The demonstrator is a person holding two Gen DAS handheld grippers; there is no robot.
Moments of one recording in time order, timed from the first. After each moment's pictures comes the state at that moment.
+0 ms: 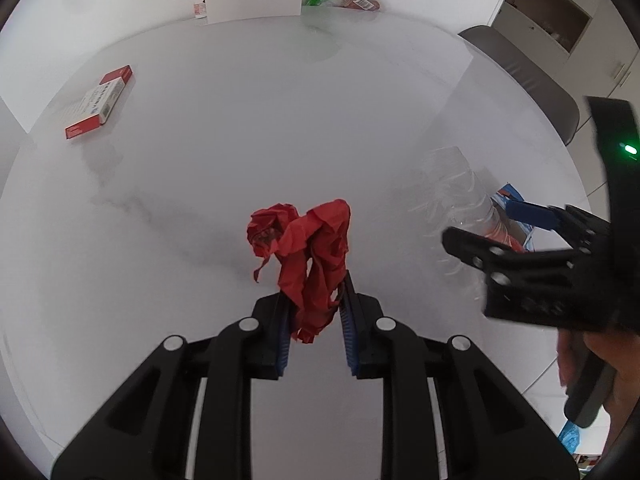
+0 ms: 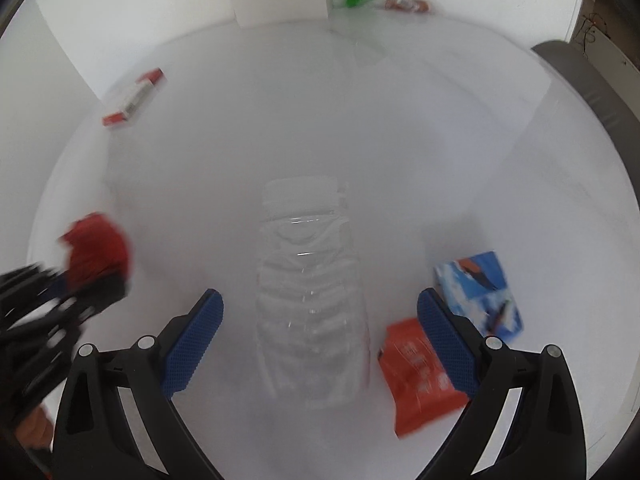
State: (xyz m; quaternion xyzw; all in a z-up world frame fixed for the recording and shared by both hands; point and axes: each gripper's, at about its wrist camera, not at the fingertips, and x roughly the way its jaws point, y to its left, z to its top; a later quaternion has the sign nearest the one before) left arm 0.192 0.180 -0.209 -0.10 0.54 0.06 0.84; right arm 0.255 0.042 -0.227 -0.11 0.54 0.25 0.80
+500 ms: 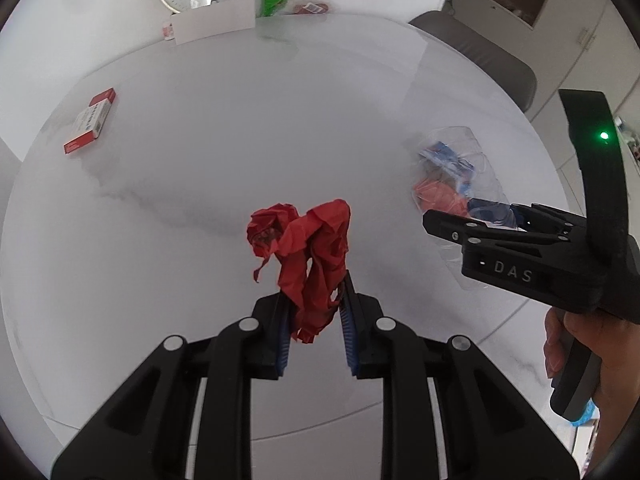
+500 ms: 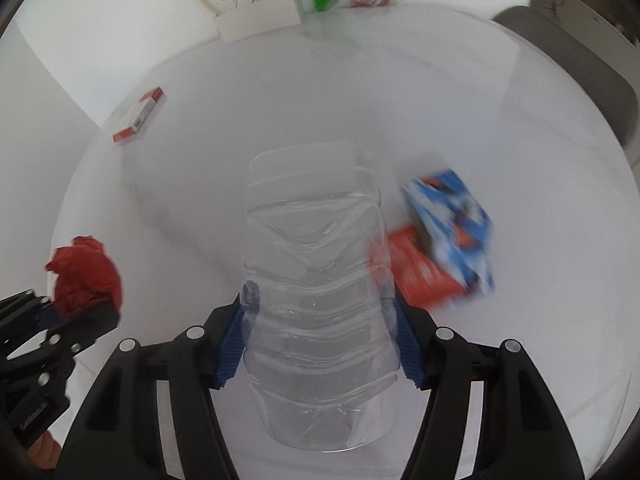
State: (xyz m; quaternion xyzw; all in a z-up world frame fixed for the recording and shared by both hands) left arm 0.132 0.122 -0.171 -0.06 0.53 0.00 0.85; right arm 0.181 -0.029 -0.194 -0.03 0.54 0.22 0.81
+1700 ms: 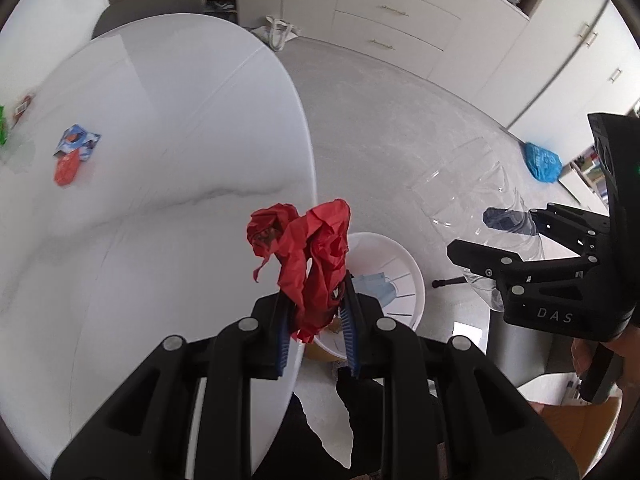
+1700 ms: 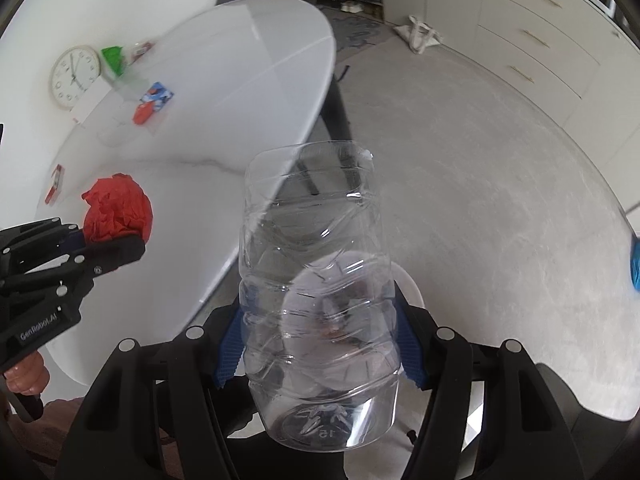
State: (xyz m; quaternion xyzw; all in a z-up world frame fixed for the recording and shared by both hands) left arm -0.080 -0.187 -0.172 0.18 0.54 -0.35 0.75; right arm -0.177 -0.317 -0.195 0.16 0.55 -0.06 0.82
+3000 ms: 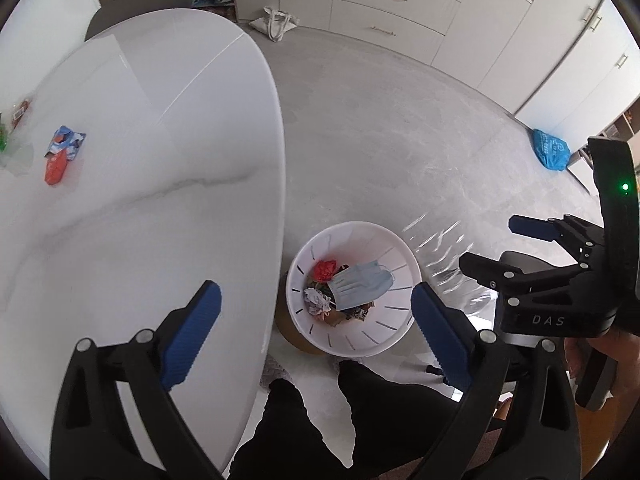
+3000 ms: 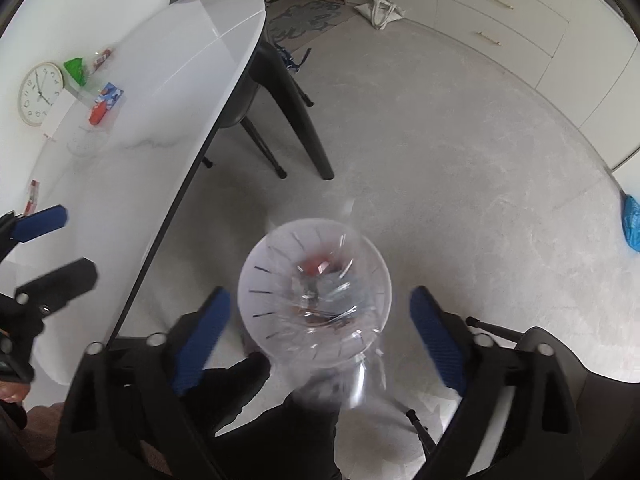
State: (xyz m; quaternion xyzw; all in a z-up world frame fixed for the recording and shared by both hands) left arm -0.086 -0.211 -0.189 0.20 0.55 -0.32 0.75; right arm -0.205 -0.347 -0.236 0.18 0.57 -0.11 0.80
